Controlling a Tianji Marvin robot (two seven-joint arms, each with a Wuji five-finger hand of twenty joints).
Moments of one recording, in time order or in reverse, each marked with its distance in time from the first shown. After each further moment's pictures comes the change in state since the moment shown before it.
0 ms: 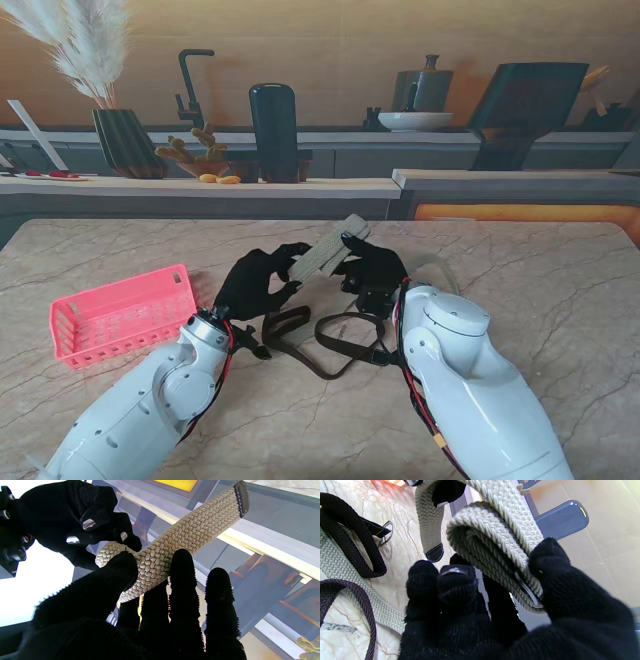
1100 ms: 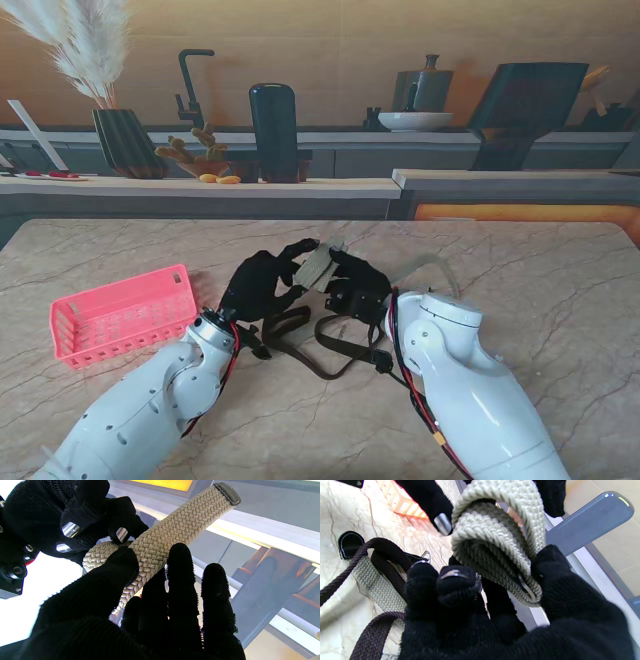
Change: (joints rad) left arm -0.050 0.009 0.073 0.054 0.099 0.033 0.101; right arm 0.028 -0.009 -0.009 0.070 0.213 0.106 0.009; left_hand 0.041 -0.034 -0.048 -0.048 -0.160 0.075 -0.084 -0.111 0.071 -0.021 0.010 -0.192 0.091 -0.028 0.065 -0.148 0.080 -0.062 0.033 -0.110; right_hand 0.000 0.084 -0.070 0.000 0.000 0.034 0.007 0.010 0.000 0.019 0.011 0.003 0.019 -0.006 0.018 -0.009 0.024 0.000 0.042 0.000
